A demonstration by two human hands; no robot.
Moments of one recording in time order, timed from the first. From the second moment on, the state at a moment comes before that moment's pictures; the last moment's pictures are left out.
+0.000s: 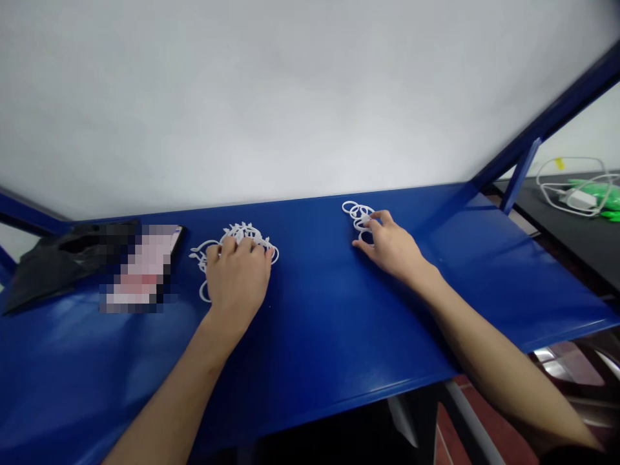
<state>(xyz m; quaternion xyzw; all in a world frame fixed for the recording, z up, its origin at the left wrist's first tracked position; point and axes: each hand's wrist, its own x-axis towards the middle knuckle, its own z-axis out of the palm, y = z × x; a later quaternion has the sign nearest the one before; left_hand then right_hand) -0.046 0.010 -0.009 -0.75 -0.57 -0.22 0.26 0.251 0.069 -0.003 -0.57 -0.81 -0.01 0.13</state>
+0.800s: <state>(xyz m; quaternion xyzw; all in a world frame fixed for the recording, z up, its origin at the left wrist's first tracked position) -0.013 0.004 -0.020 -0.88 -0.42 -0.23 0.06 0.211 0.044 -0.001 -0.41 -0.90 0.02 0.12</state>
